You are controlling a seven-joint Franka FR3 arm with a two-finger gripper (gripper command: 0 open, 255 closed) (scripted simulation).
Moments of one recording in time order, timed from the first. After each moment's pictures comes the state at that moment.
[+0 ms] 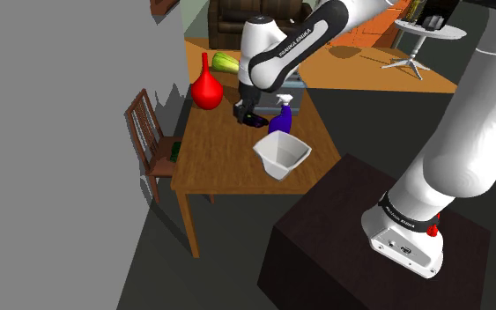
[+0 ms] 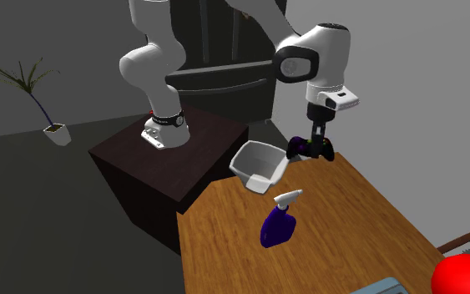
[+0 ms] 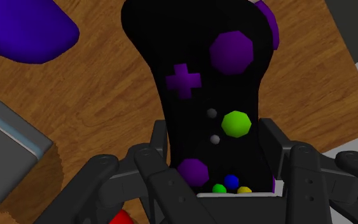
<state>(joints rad) 0.03 0.20 0.09 -2.22 -0.17 2.55 0.08</state>
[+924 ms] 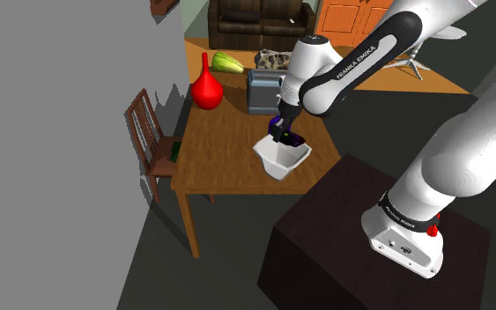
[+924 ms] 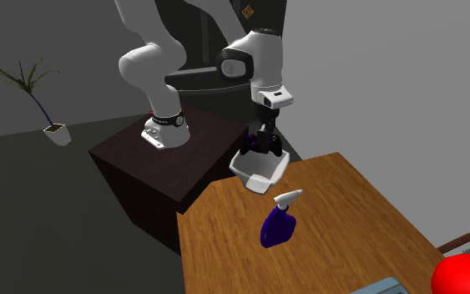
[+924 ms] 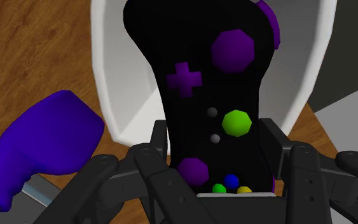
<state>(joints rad) -0.01 -0.15 0.06 -2.73 -0.14 2.72 0.02</state>
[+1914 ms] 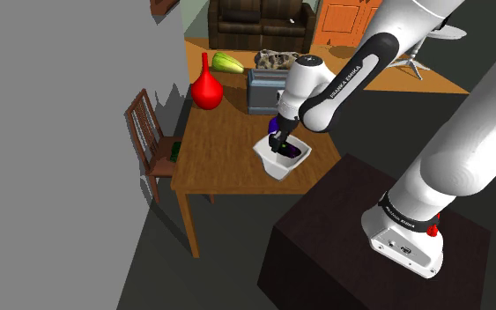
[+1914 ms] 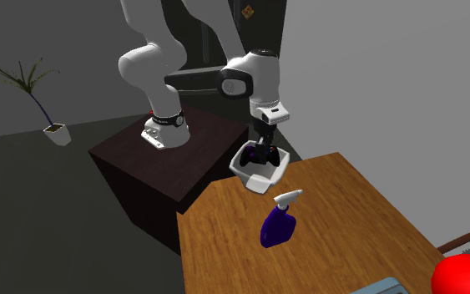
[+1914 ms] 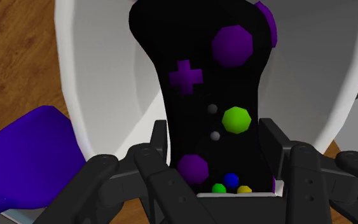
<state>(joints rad) -0.03 0.00 0.06 -2.74 -0.25 2.88 0.10</state>
